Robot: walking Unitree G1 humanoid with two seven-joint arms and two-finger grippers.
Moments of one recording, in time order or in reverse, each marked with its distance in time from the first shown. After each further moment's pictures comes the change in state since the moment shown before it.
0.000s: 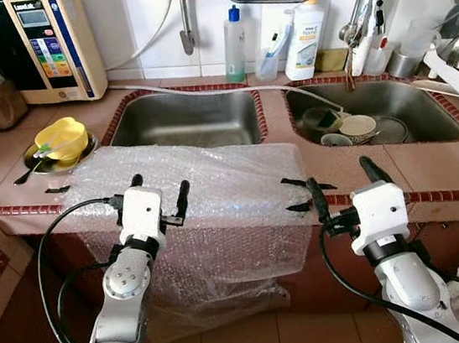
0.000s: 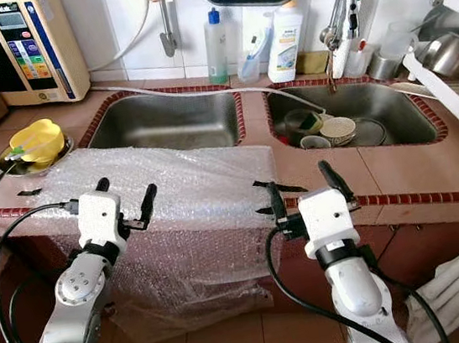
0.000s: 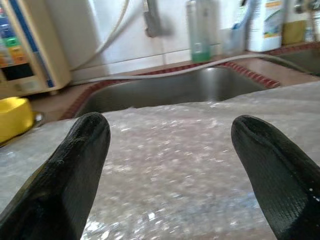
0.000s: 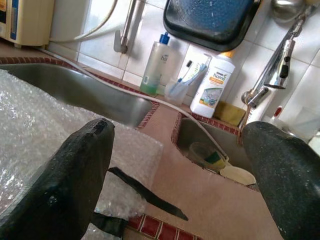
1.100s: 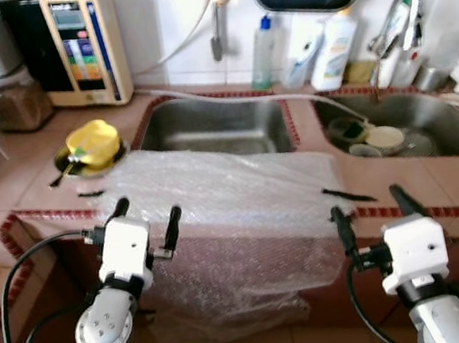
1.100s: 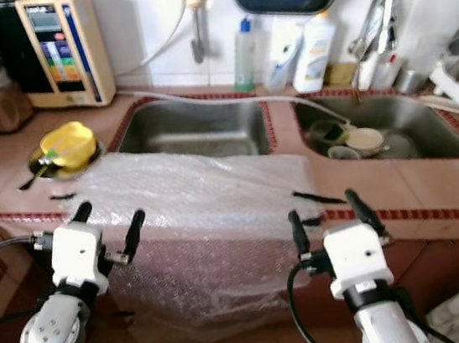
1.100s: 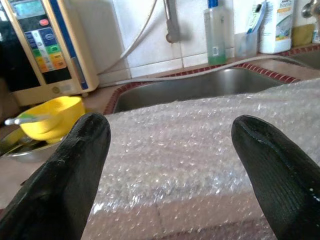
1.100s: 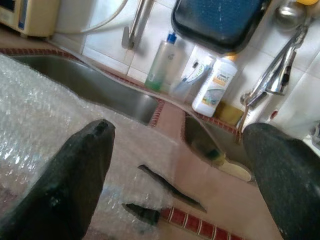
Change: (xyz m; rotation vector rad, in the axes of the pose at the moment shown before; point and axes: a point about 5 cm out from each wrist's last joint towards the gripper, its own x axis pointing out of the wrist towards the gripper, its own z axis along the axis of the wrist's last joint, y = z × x) left arm -0.058 0.006 0.019 0.049 0.004 -0.037; right arm -0.049 -0.008 0.008 -0.013 0.077 -0.032
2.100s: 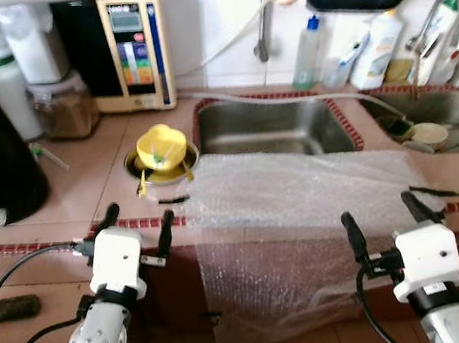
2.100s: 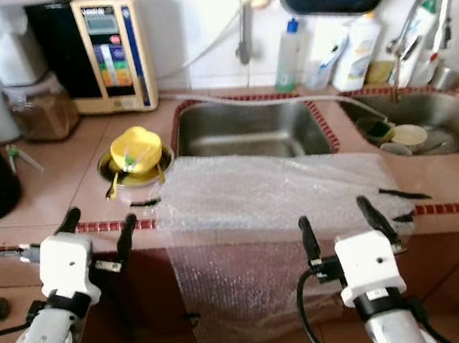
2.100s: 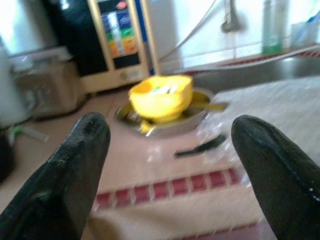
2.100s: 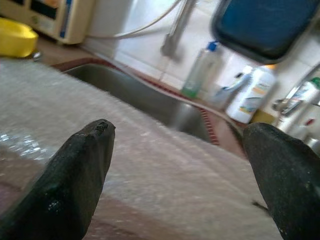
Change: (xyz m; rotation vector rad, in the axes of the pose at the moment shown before) left arm -0.019 0.000 -0.001 0.000 0.008 0.036; right arm -0.012 -0.005 -0.004 -0.012 0.041 -0.003
